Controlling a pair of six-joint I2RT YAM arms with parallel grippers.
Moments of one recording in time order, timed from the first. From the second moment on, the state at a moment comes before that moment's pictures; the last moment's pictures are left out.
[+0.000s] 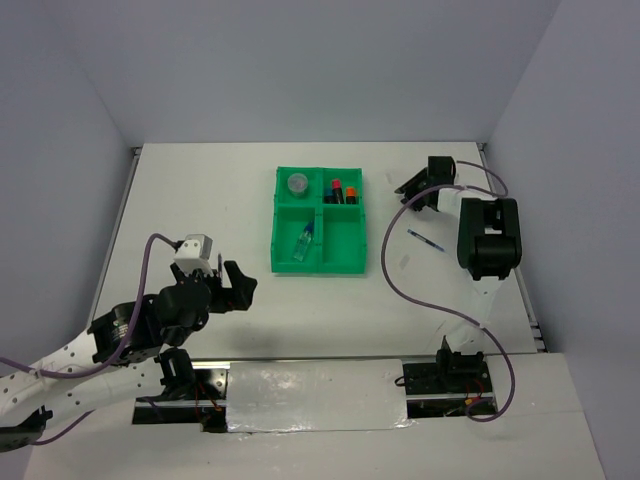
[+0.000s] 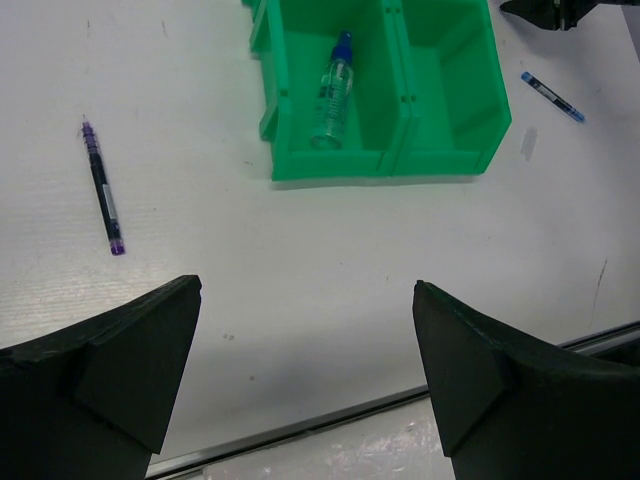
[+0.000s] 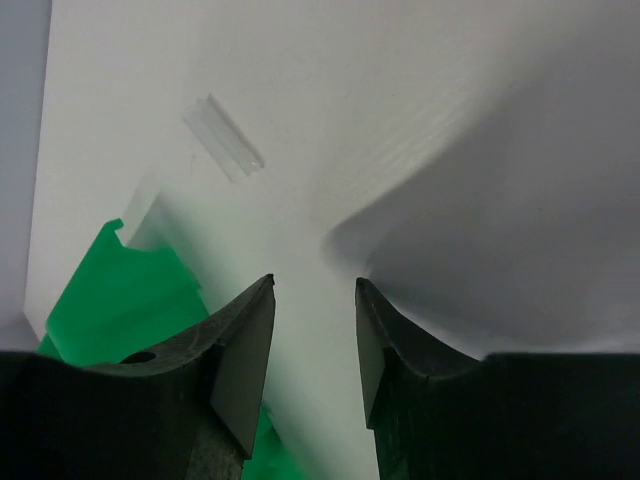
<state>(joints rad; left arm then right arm) -1.08 0.56 0.78 -0.77 -0.66 -0.77 -0.01 2.08 1.32 0.01 -0.14 0.95</state>
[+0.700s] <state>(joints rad) -1.08 0.56 0.76 -0.75 -0.54 -0.71 0.04 2.38 2.23 -0.50 -0.10 0.34</state>
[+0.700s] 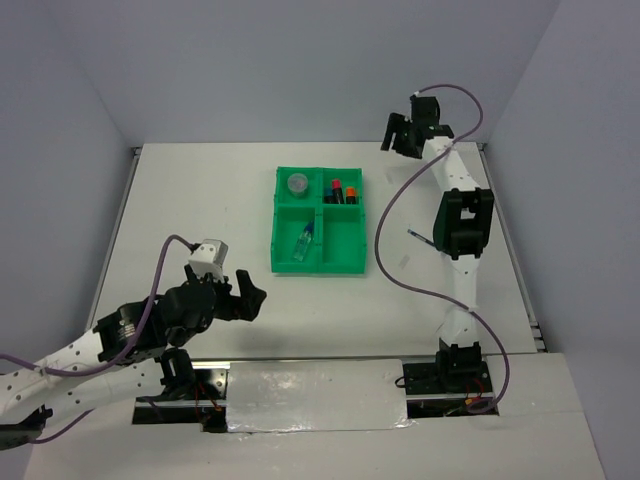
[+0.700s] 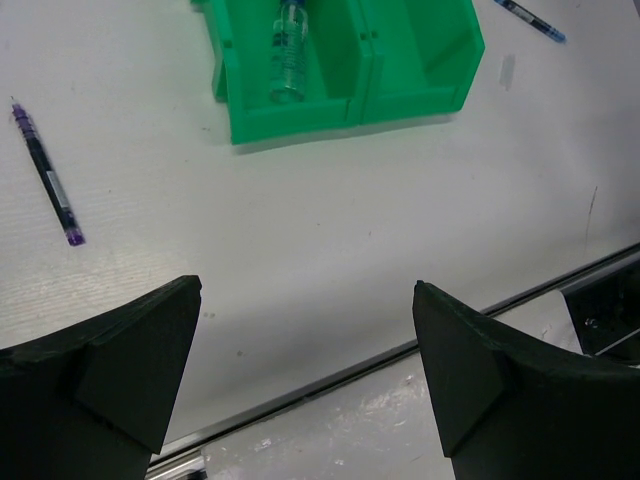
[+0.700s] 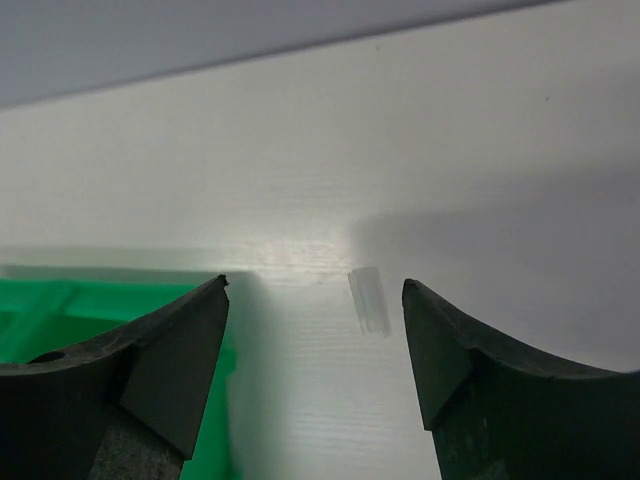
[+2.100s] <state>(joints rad) -1.13 0.58 0.75 -0.72 -0.50 -0.69 0.10 2.60 2.38 -0.76 -0.07 -0.14</state>
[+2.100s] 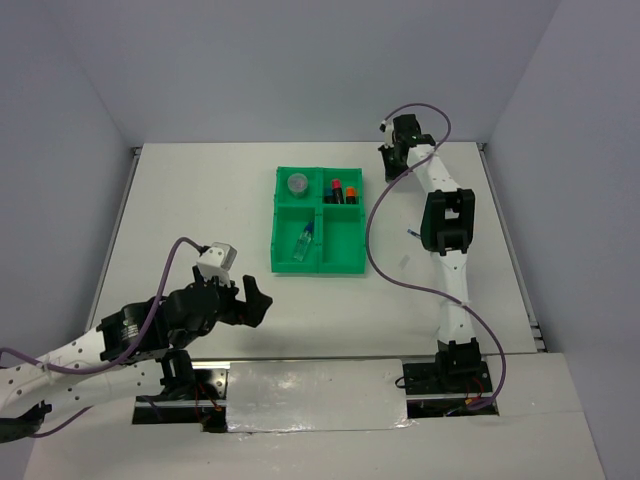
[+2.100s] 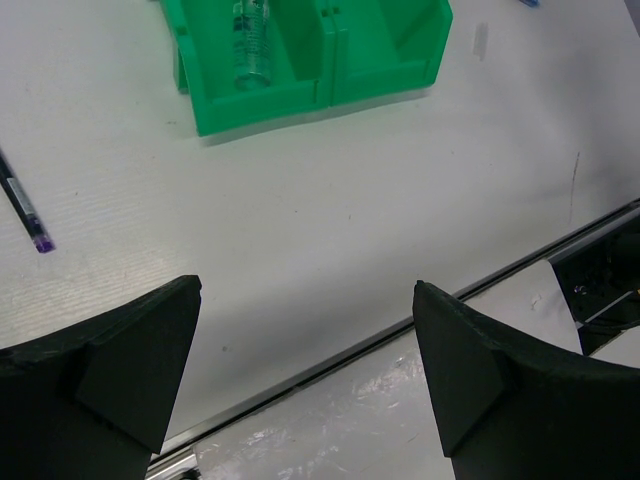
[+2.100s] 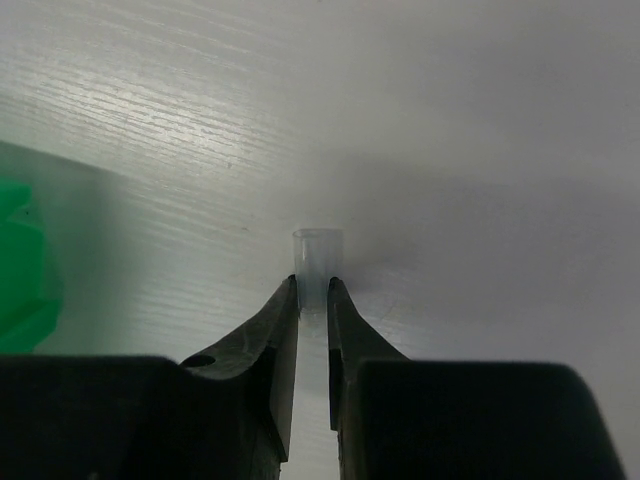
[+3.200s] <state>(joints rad) -0.93 1.41 1.06 -0.10 -0.11 -0.16 0.20 0.87 0.96 -0.45 0.30 0.47</state>
